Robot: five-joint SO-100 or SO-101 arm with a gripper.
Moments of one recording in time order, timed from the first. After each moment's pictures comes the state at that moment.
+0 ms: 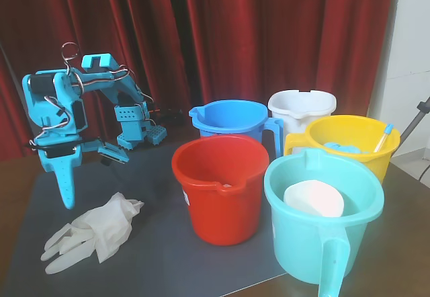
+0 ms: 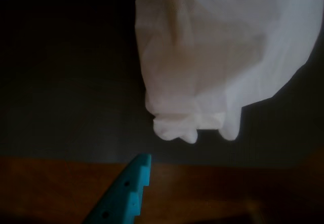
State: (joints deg) arm 21.0 51.2 43.3 91.8 -35.7
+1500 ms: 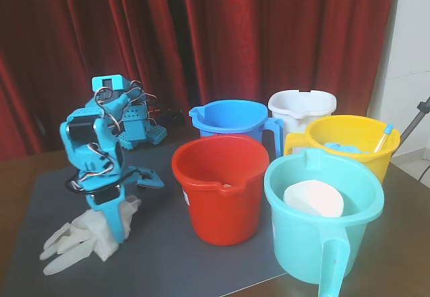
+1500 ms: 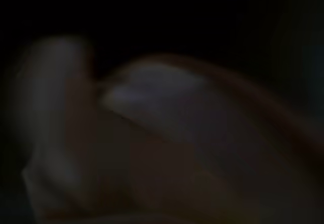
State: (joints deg) arm 14.9 30.8 33.3 92.0 -31.3
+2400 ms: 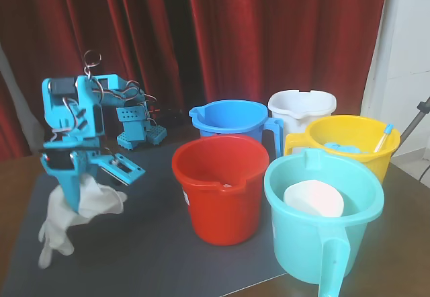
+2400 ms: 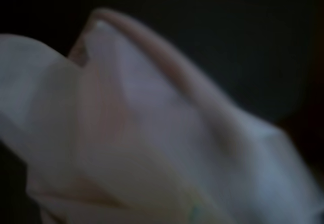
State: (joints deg) arm 15.6 33.0 9.5 92.4 6.6
